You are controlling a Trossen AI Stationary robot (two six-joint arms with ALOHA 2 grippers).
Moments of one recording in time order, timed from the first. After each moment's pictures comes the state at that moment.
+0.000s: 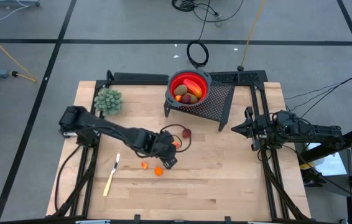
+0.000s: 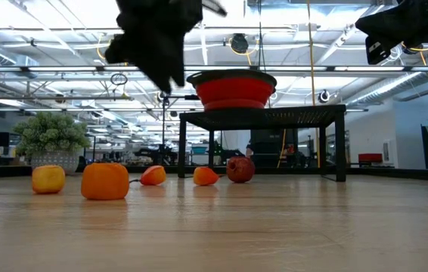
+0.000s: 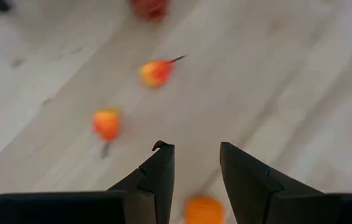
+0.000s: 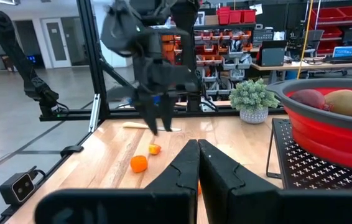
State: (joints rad) left arm -0.26 1.77 1.44 -0.87 -0.22 -0.95; right arm -0.06 0.16 0.29 -0.11 -0.13 0.07
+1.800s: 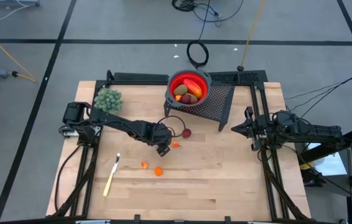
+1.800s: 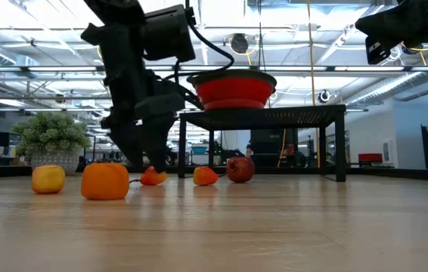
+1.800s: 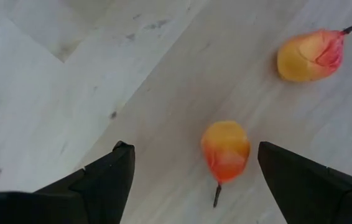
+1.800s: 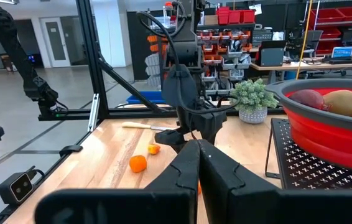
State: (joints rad) left arm -0.06 1.78 1.07 -0.59 -0.18 -0.71; right arm -0.06 0.16 0.29 -0.11 -0.13 0.06
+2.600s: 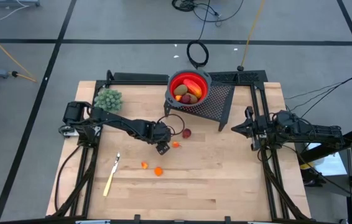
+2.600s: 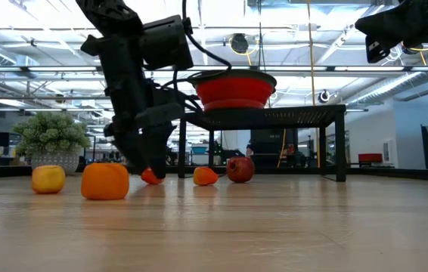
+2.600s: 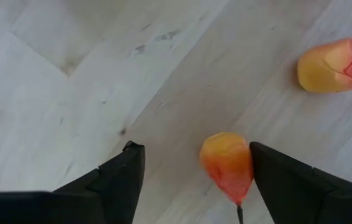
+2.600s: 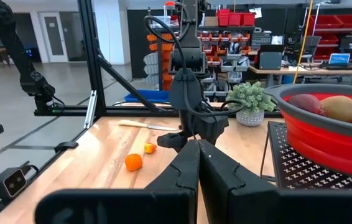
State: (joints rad) left arm -0.03 1.78 1.02 -0.50 -0.18 -0.66; right arm -0.06 0.16 0.29 -0.11 -0.13 0.02
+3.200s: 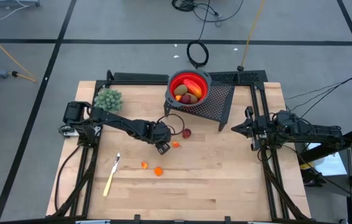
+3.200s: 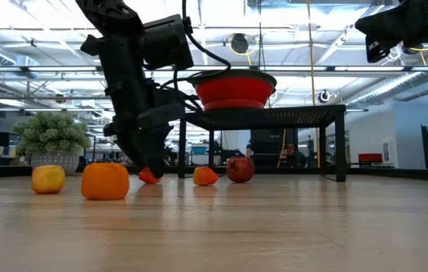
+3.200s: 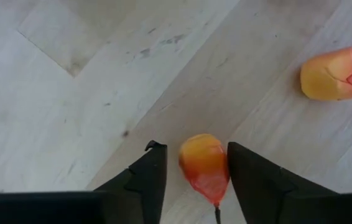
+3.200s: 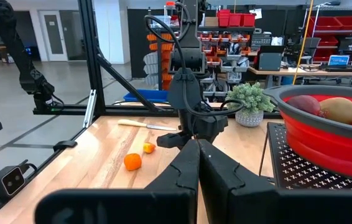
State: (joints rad) left arm -0.03 1.78 1.02 -0.50 -0.20 -0.69; right arm -0.06 0.16 0.29 -0.11 -0.13 0.01
